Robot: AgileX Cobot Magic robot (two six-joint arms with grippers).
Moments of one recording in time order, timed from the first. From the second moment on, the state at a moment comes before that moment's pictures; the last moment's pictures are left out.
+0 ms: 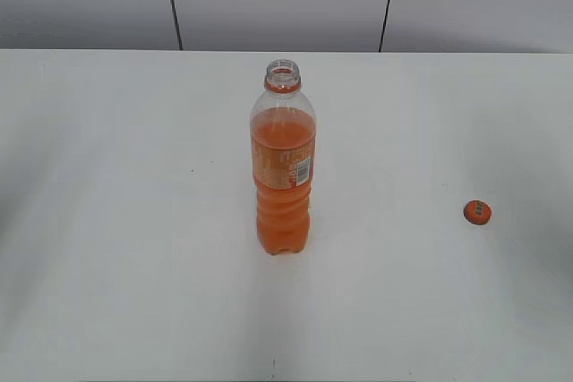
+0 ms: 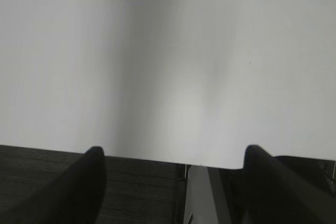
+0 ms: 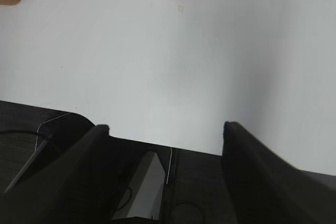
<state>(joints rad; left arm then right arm) -0.09 1.13 -0.92 0.15 1.21 -0.24 0.06 1.07 -0.96 0.18 1.21 -0.18</state>
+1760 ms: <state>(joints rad) -0.09 -0.01 -0.53 0.01 1.08 -0.04 0.06 -0.01 -0.51 0.17 1.11 -0.21</state>
